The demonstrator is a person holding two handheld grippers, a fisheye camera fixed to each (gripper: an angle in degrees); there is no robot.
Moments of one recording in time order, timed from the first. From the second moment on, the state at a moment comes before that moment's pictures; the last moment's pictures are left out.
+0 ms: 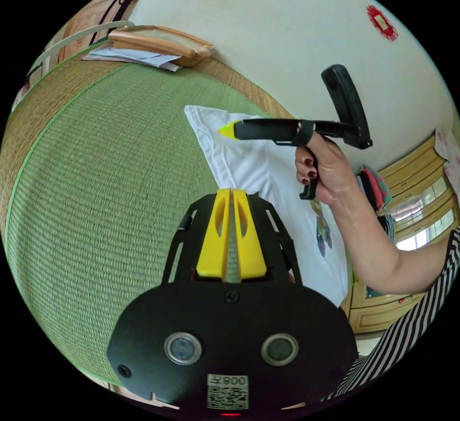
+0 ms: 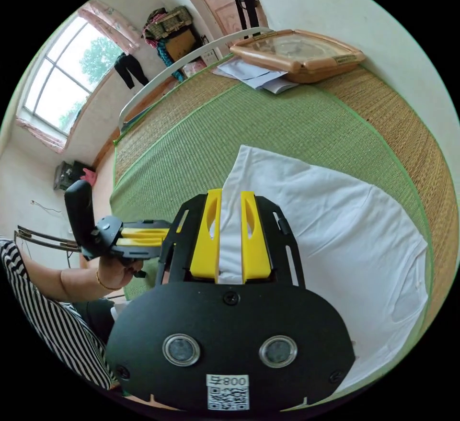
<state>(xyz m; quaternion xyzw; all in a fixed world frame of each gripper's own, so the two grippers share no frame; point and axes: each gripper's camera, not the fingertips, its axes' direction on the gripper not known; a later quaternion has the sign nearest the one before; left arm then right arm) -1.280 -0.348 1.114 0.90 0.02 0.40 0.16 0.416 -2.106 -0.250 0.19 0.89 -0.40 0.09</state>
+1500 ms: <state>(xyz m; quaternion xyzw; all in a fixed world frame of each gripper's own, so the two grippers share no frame) -1.102 -0.342 1.242 0.83 -0.25 0.46 0.17 0.300 -1.801 -0.416 0.41 0.73 -0.49 0.26</state>
